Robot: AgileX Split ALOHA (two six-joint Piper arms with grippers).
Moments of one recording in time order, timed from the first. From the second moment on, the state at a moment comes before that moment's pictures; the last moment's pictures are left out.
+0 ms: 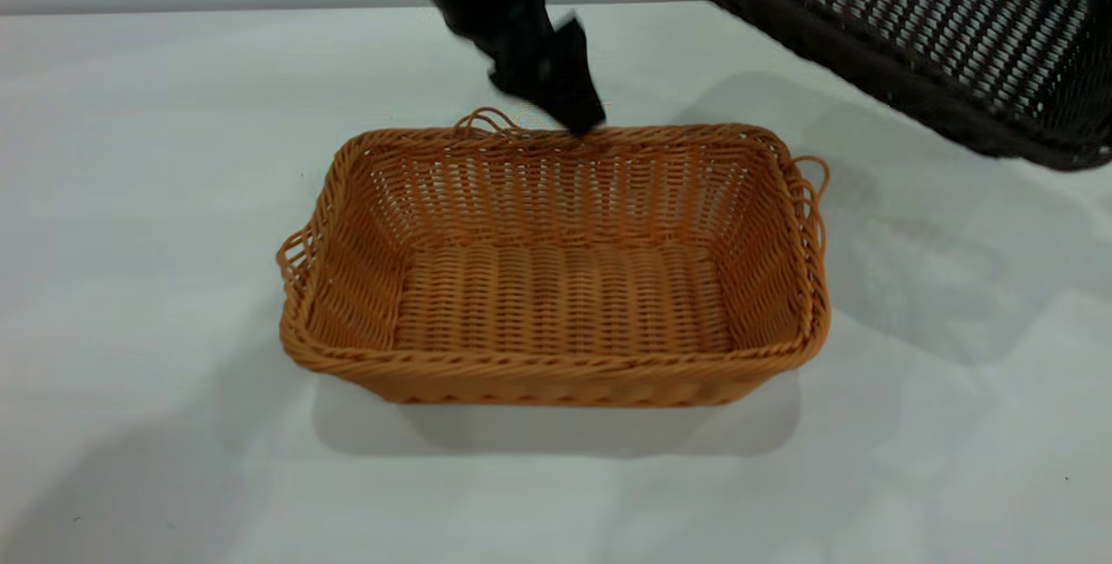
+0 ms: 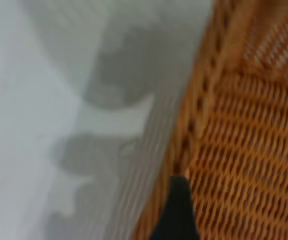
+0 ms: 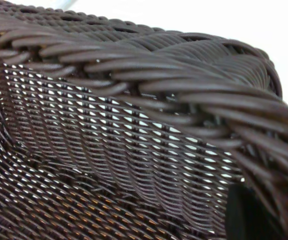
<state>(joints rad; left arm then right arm) -0.47 2.27 -1.61 -0.63 0.63 1.13 -0.44 1.81 -0.90 1.29 0.74 -1.00</state>
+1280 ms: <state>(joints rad) -0.14 2.03 -1.61 -0.62 0.63 0.72 0.16 1.85 -0.94 1.00 0.71 -0.72</state>
